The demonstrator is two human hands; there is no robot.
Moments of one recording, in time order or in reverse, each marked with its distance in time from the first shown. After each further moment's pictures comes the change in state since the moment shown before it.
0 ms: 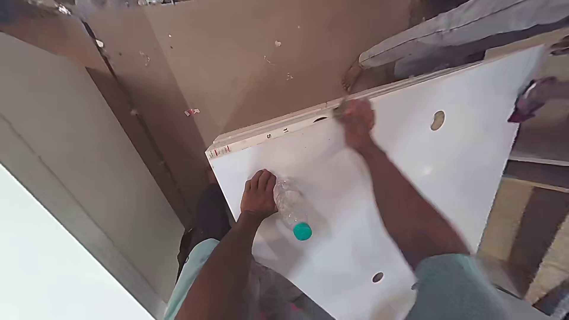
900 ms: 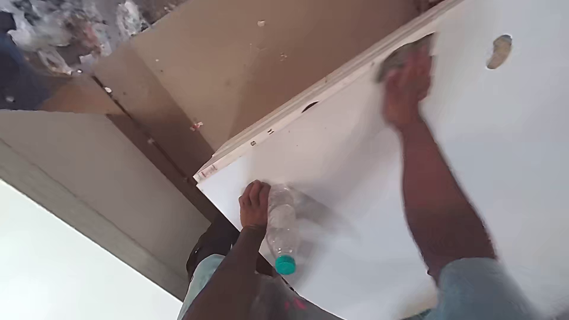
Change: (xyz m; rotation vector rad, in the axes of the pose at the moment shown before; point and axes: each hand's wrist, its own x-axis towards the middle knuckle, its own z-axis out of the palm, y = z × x) left_hand -0.005 -0.011 0.021 0.218 0.200 0.057; right_hand -0.017 0.067 -0.014 0.093 0.184 0.297
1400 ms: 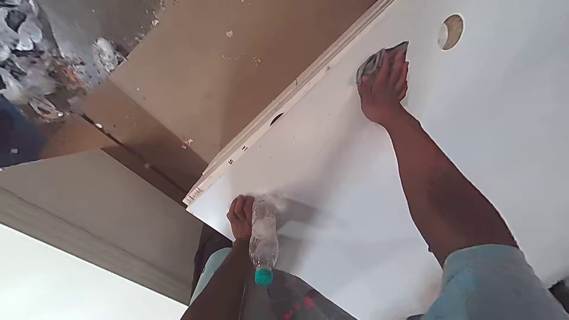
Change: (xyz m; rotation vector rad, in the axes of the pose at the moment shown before) left_hand -0.013 -0.030 0.026 0.178 0.145 0.185; right_hand -0.004 0.031 -0.025 0.032 -0.116 0.229
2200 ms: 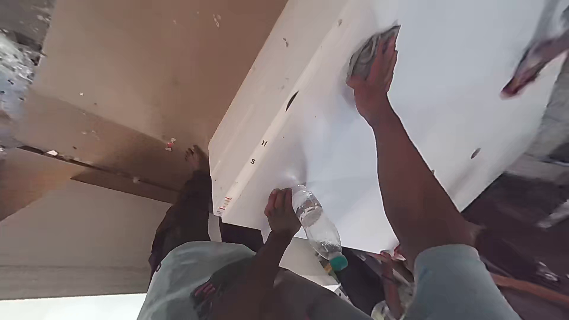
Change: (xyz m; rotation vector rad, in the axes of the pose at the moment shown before) left_hand 0.031 0.002 -0.046 -0.411 -0.277 -0.001; right_hand -0.053 -0.057 0.047 0.184 0.168 0.268
